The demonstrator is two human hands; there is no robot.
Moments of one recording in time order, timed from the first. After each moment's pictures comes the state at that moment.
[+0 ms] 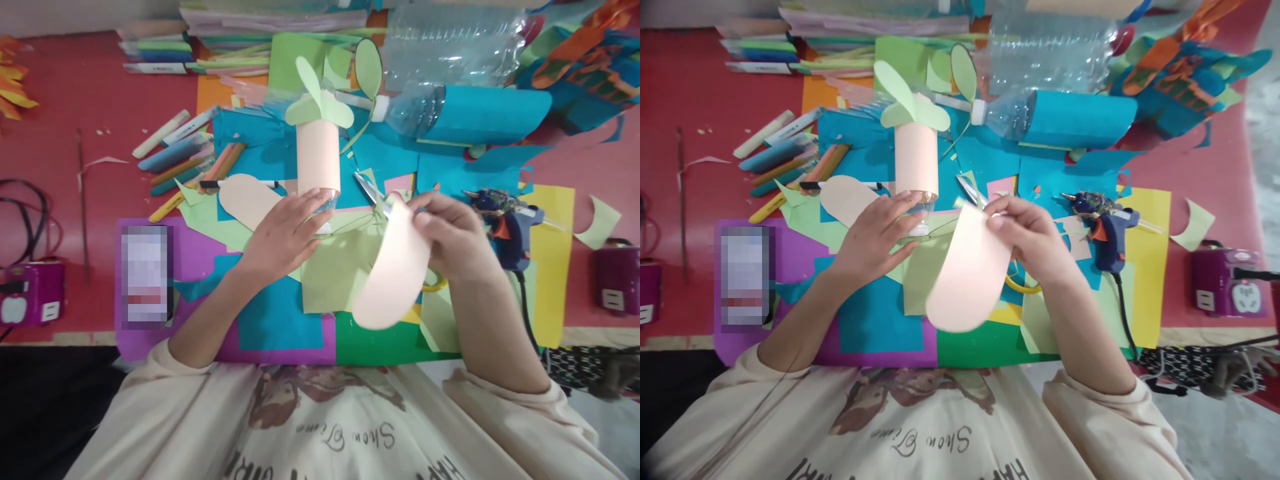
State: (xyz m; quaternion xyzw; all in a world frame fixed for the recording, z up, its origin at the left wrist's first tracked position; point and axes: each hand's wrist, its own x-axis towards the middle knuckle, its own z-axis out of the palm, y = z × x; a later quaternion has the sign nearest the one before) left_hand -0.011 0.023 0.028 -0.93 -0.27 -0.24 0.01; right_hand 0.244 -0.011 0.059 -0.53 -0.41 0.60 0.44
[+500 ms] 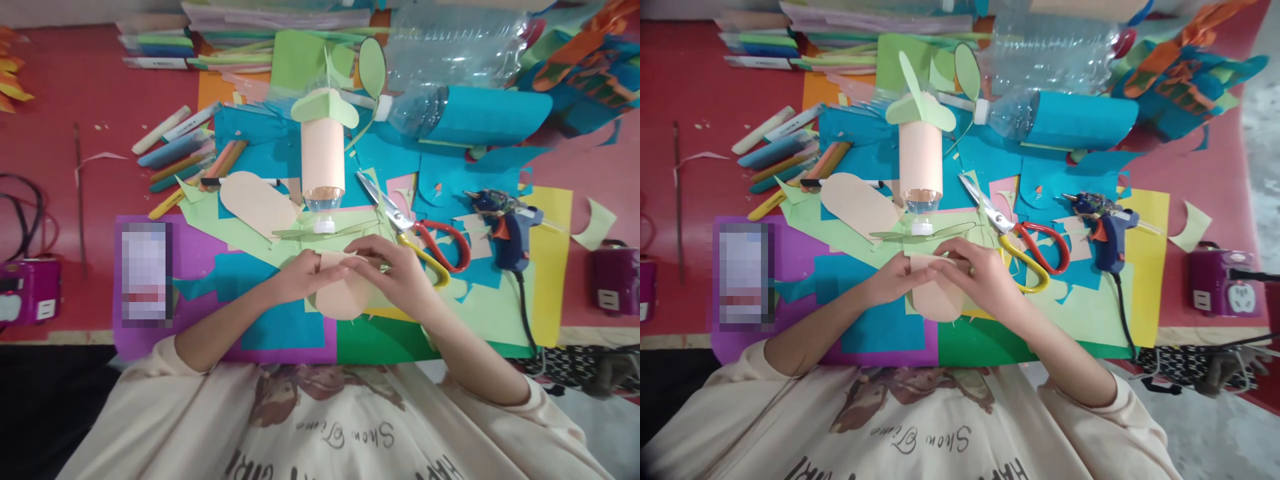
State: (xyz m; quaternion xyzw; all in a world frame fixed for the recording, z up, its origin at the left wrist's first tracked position) left_hand 0.008 -0.015 0.019 -0.64 -0.41 -0.14 -0.64; right_hand 0.199 -0.043 0.054 -0.56 -0.61 0.47 0.31
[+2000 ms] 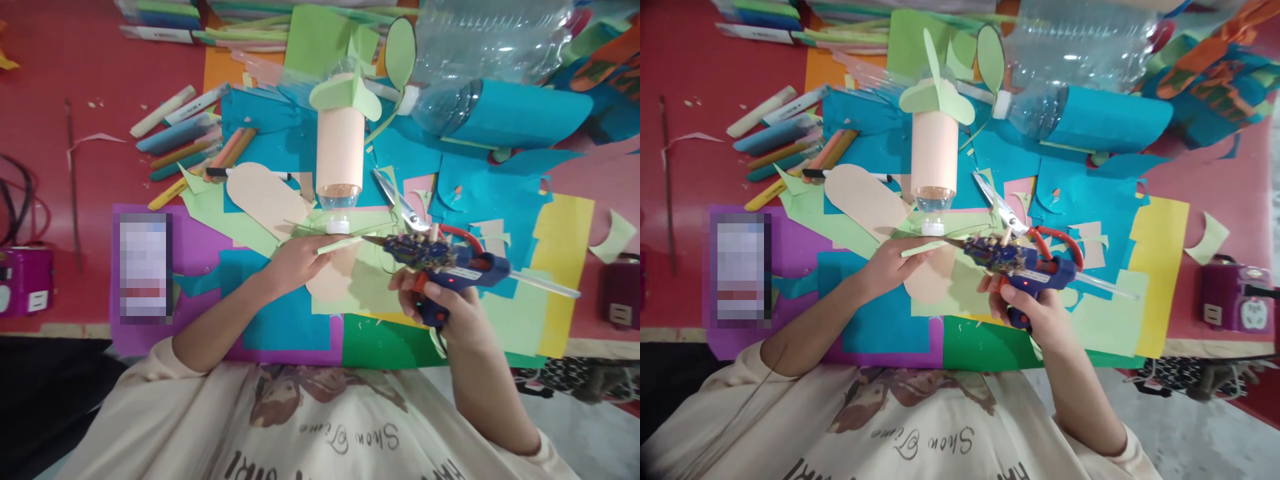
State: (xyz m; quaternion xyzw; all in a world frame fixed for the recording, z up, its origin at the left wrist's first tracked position) left_hand -0.007 -0.002 0.006 -0.84 -0.37 -0.20 -0.35; right_hand 0.230 -0.083 0.051 -0.56 -0.32 0.65 0.40
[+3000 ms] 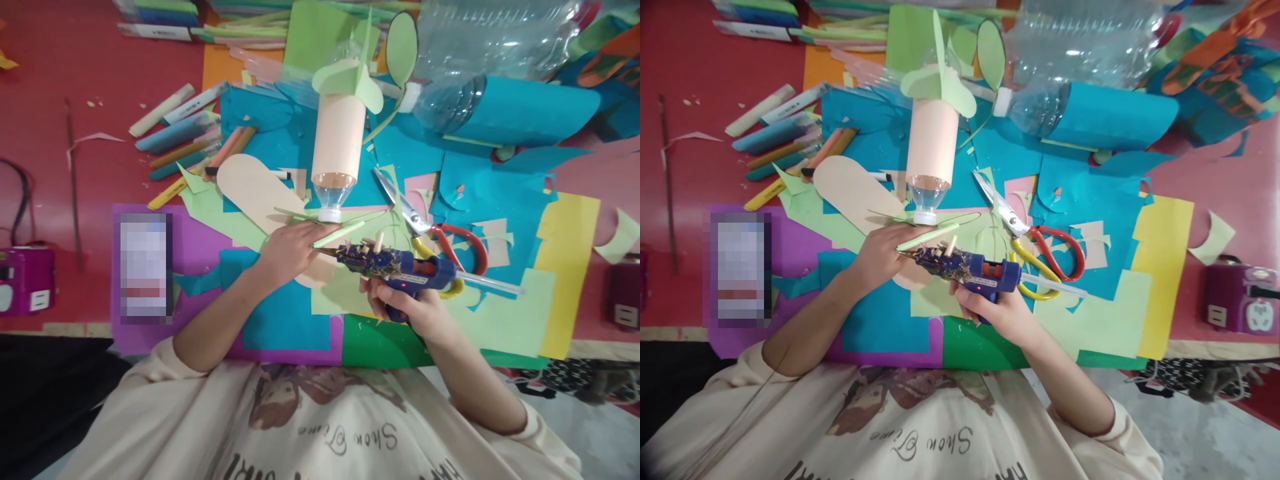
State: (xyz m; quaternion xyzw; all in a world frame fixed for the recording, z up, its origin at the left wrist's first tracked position) left_hand -0.014 0.010 0.013 -0.90 -0.39 -0.11 -0.18; right_hand 0.200 -0.072 0.047 -0.50 -0.41 0.68 0.35
